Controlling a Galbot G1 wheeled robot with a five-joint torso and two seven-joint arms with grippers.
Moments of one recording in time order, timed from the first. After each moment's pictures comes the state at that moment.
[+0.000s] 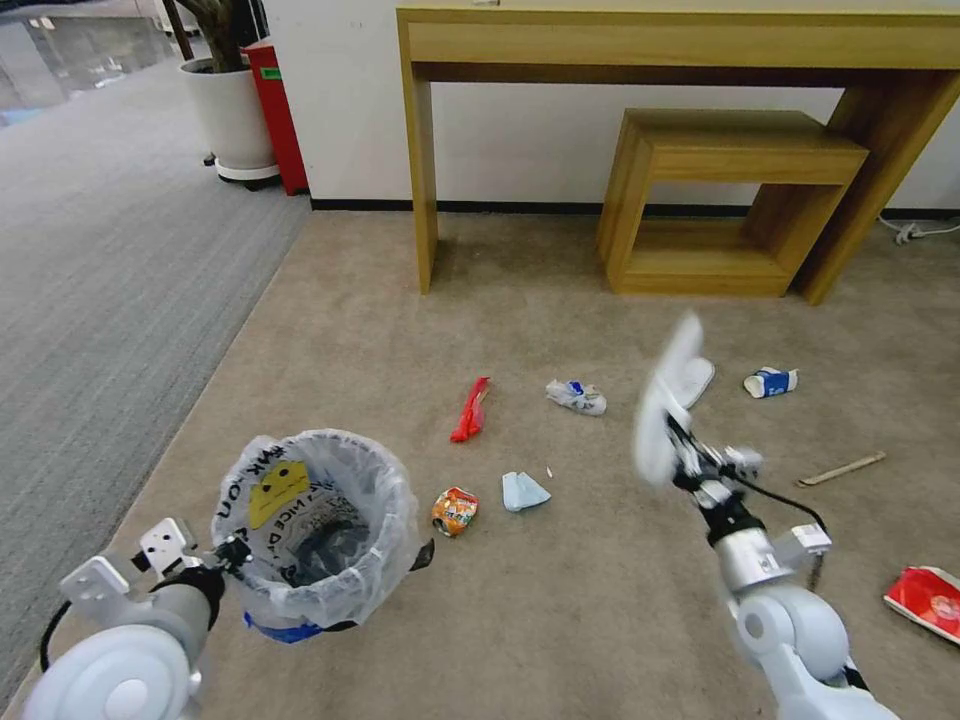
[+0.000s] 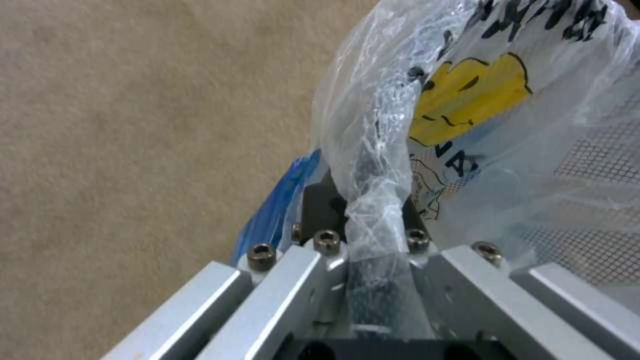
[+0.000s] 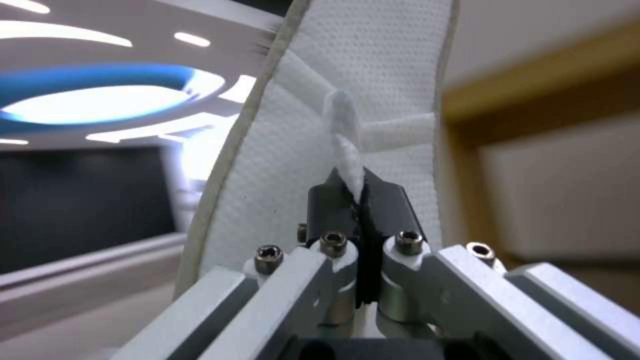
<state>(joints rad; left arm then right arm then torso) 1.57 -1.46 -0.76 -2.39 -1.09 0.74 -0.77 -1.33 1.21 0.49 1.91 0.79 0.29 -0.64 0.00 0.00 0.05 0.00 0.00</state>
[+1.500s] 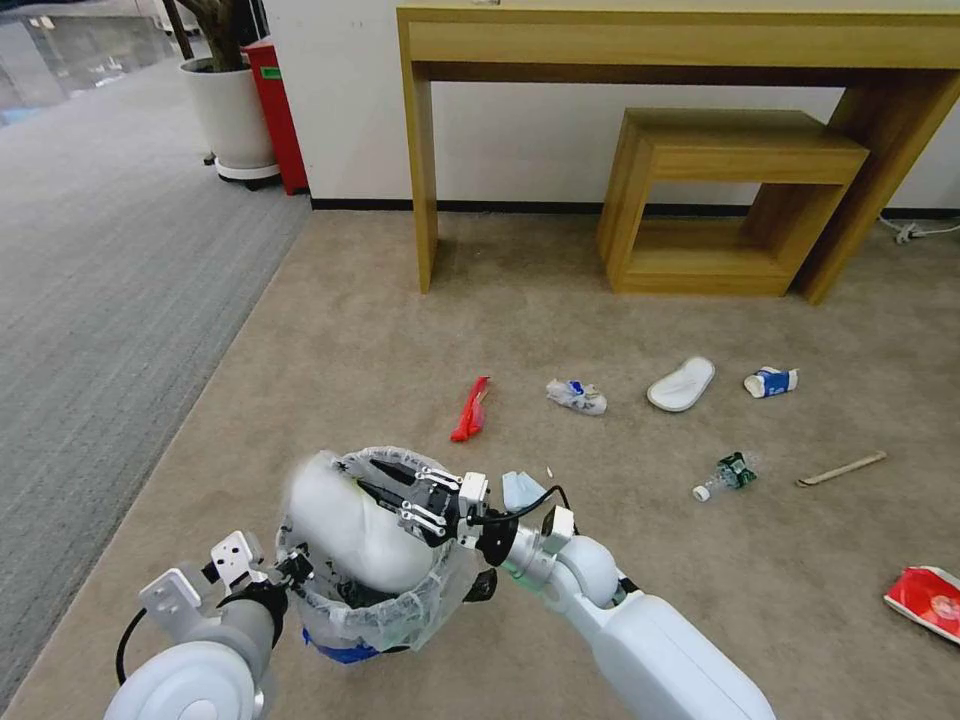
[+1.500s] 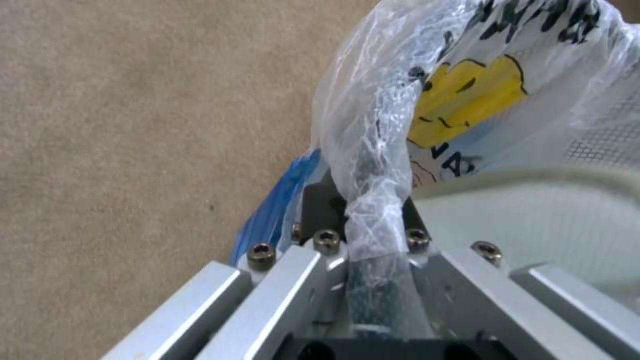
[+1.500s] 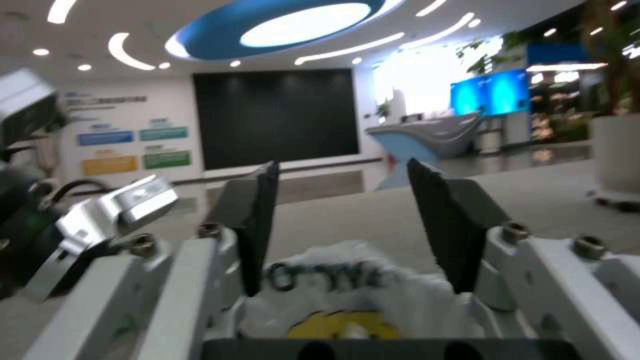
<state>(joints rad) 1.60 -1.51 -0.66 -2.41 -1.01 0.74 -0.75 -0.97 1.23 -0.08 1.61 0.63 0.33 -0.71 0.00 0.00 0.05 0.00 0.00</state>
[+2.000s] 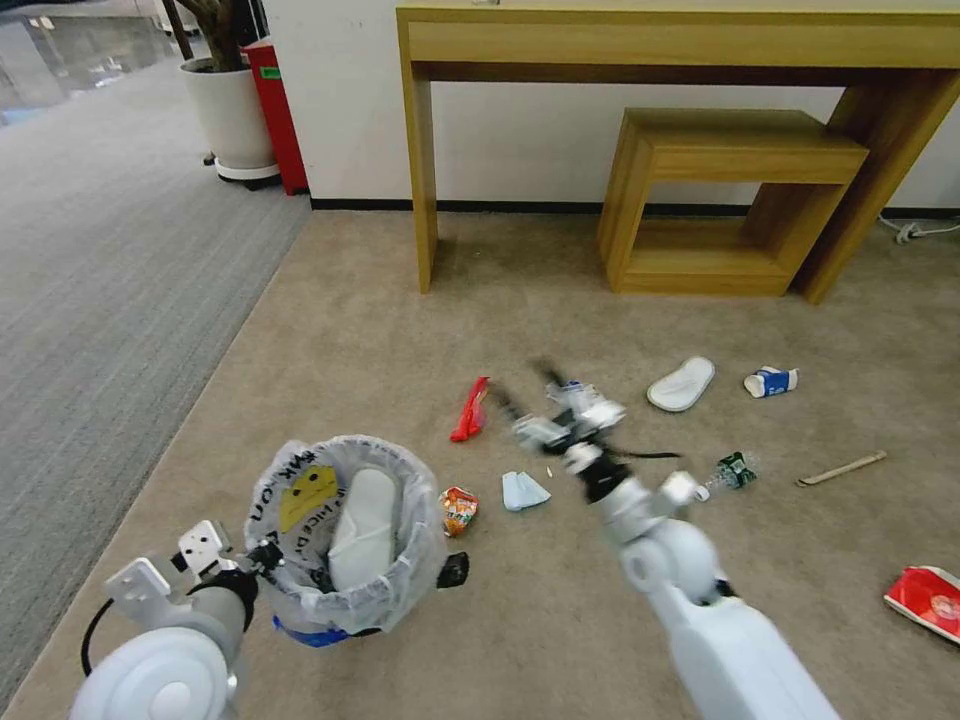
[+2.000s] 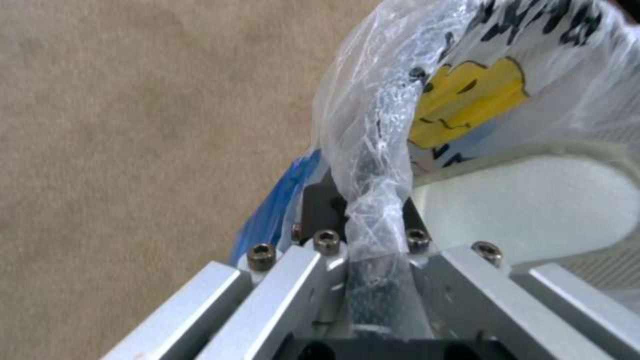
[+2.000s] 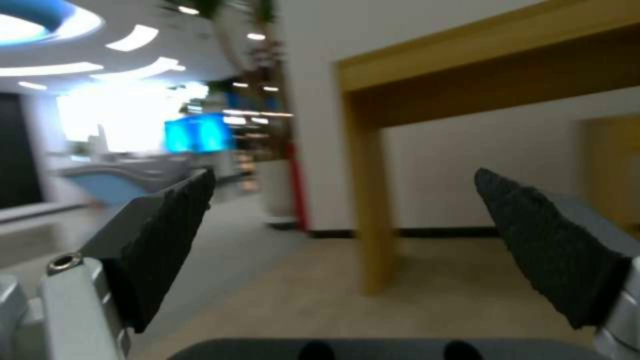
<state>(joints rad) 1.55 -1.46 -0.75 -2.39 -1.05 0.74 -0.76 -1.23 1.29 0.44 1.84 0.48 0.26 -0.26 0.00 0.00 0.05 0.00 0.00</state>
